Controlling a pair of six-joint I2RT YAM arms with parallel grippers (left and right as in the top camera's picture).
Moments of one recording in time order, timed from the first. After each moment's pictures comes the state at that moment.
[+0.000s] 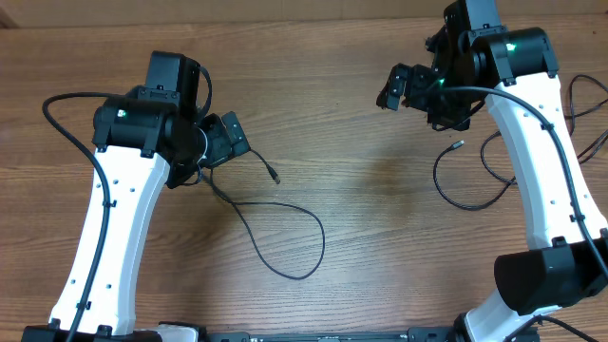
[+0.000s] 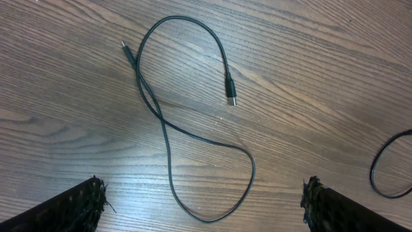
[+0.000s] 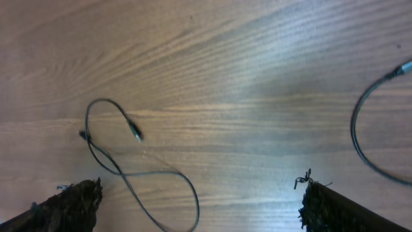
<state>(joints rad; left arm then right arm) -0.16 1.52 1.58 -1.34 0.10 -0.60 0.17 1.81 1.95 -1.38 -0.28 0.39</state>
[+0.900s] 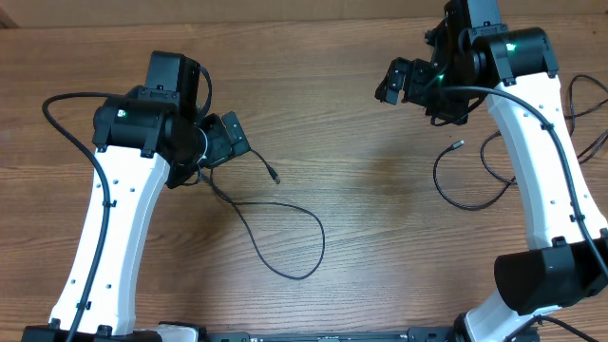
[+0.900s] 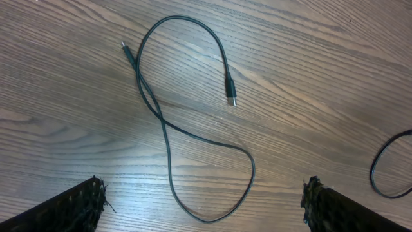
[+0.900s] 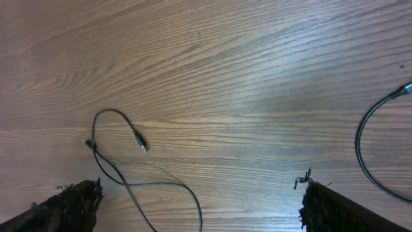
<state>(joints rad) -0.16 1.52 1.58 -1.34 0.10 -0.60 0.17 1.81 1.95 -1.33 -0.29 0.39</state>
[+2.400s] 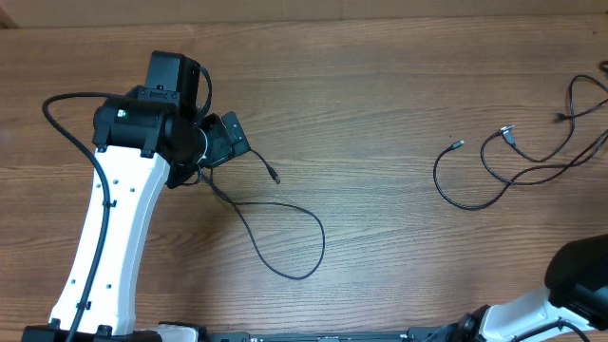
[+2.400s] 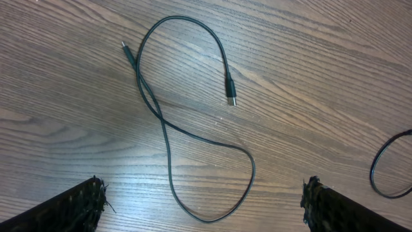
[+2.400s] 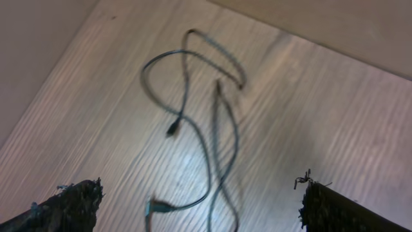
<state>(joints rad) -0.16 1.52 1.58 -1.34 0.10 -0.60 -0.55 1.81 1.95 -1.10 0.22 0.49</state>
